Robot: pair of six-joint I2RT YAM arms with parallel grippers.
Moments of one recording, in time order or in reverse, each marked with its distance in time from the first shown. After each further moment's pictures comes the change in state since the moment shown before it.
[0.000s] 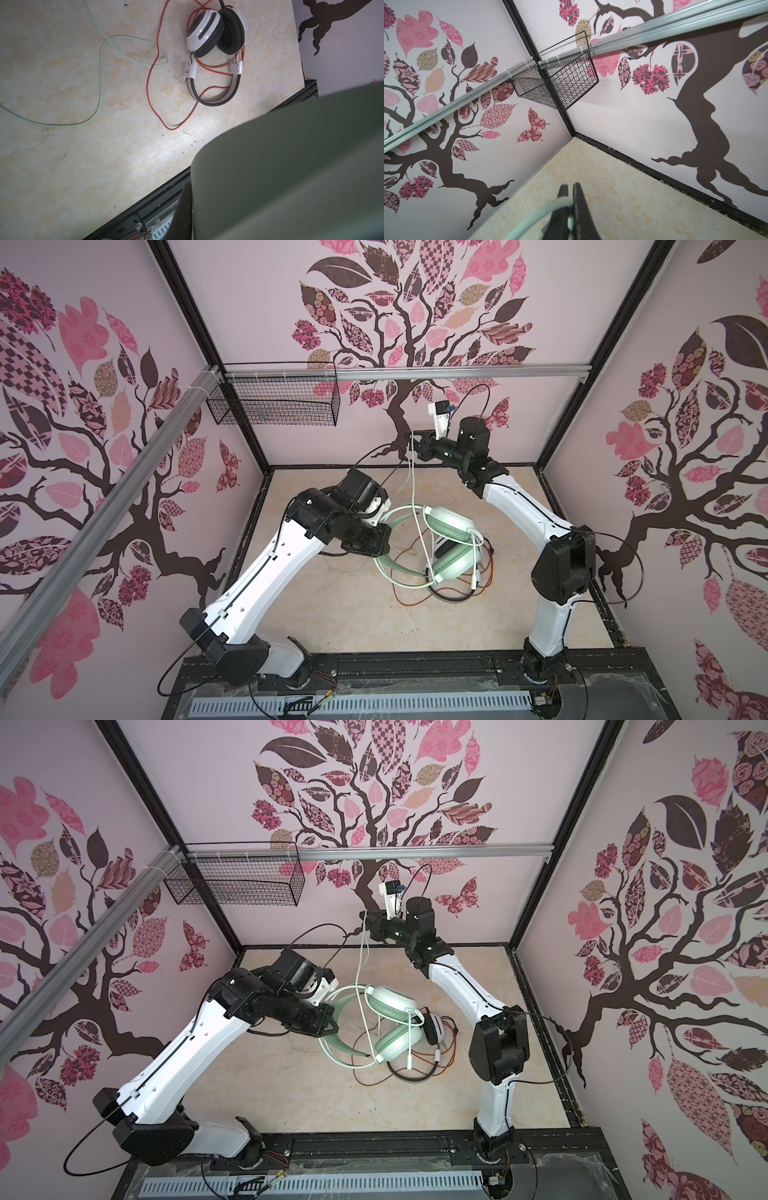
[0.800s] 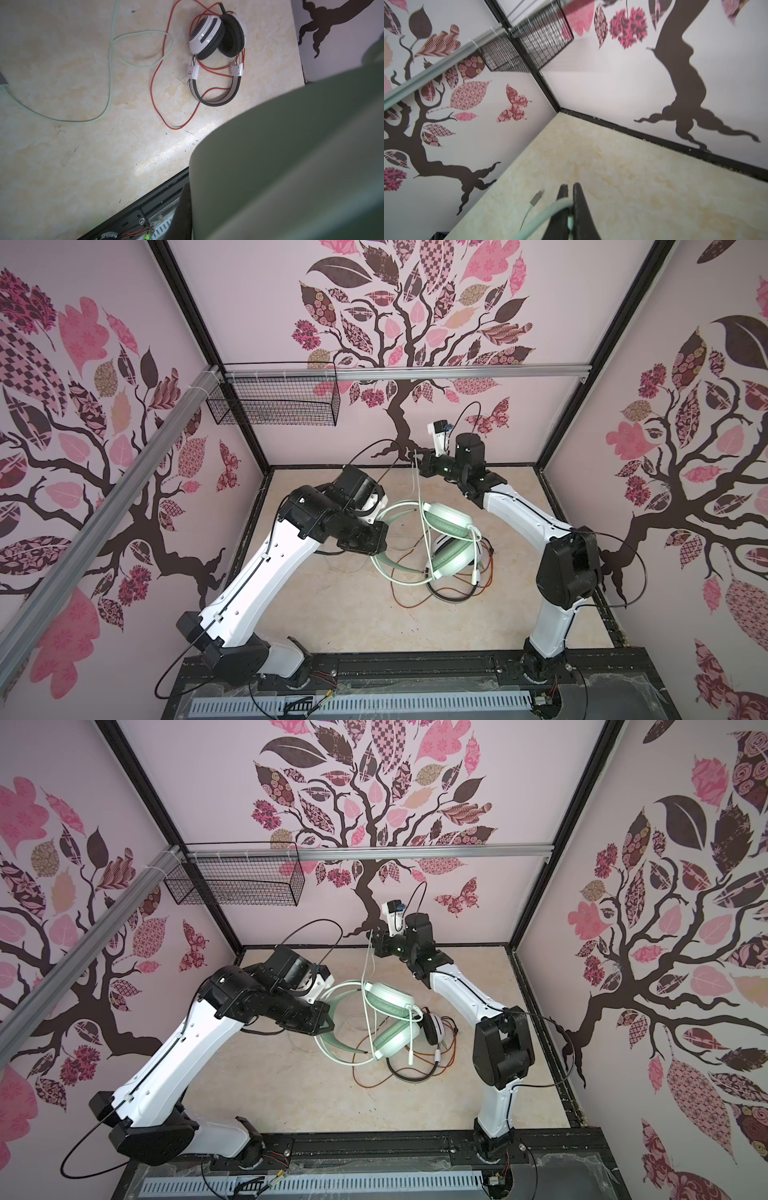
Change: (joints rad) left arm 0.002 -0.001 0.125 -0.067 -0.042 -0.005; right arm -0.002 -0.038 -0.245 -0.010 0.029 -0.016
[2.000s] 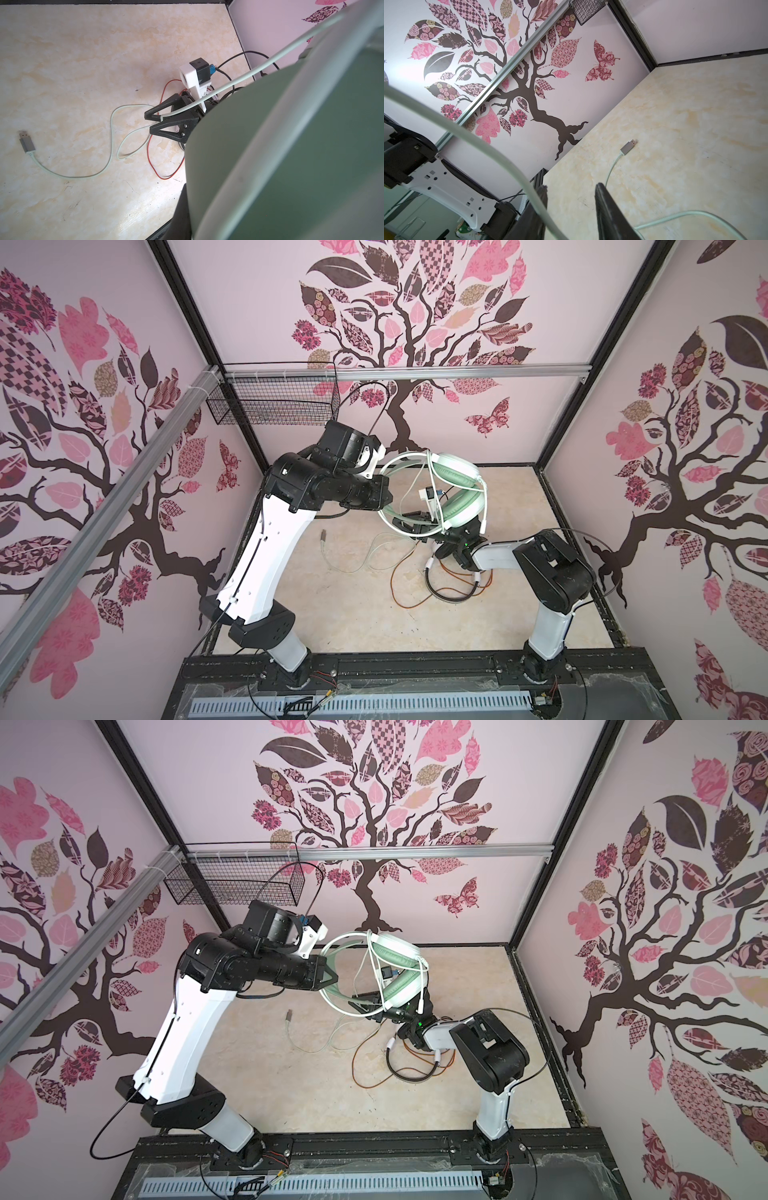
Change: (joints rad) left arm 0.101 0.211 0.458 -0.020 0.029 0.003; right arm 0.136 0.006 -0.711 1.103 -0.320 0.459
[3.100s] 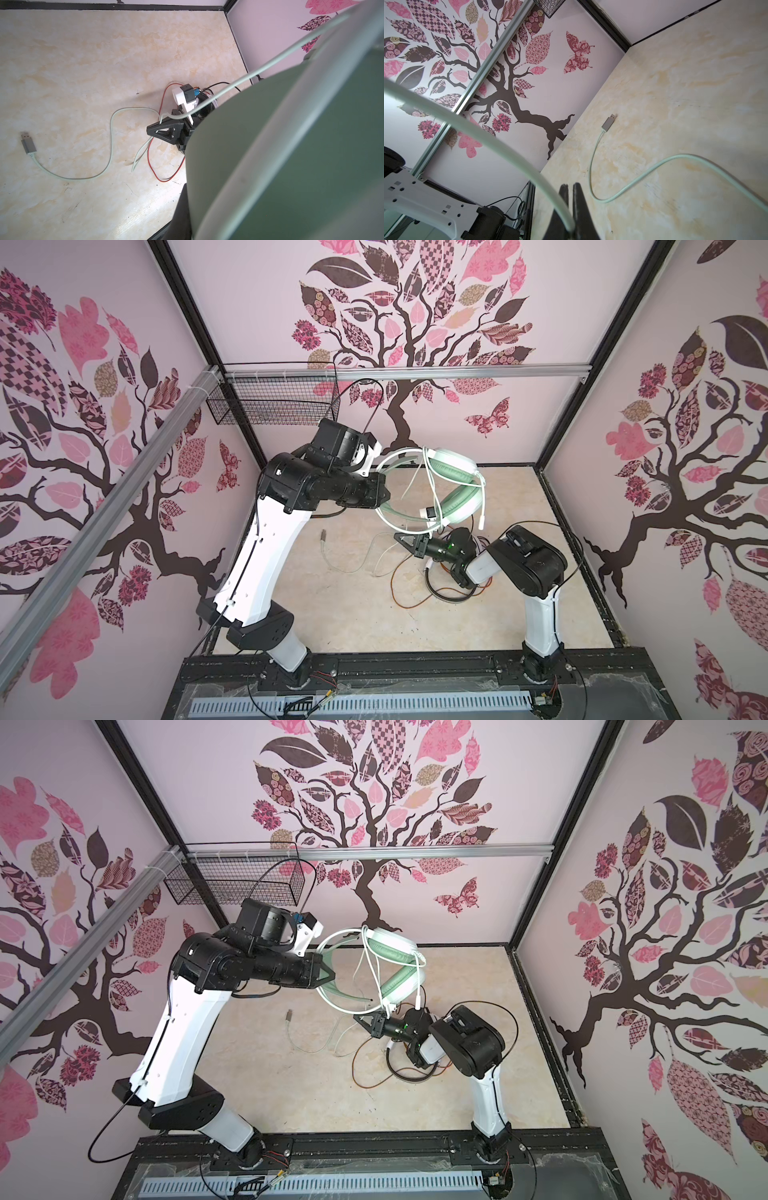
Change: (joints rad) left arm 0.019 -0.006 0.008 0.005 0.011 -0.003; right arm 0.043 0.180 -0.151 0.267 0.140 0.098
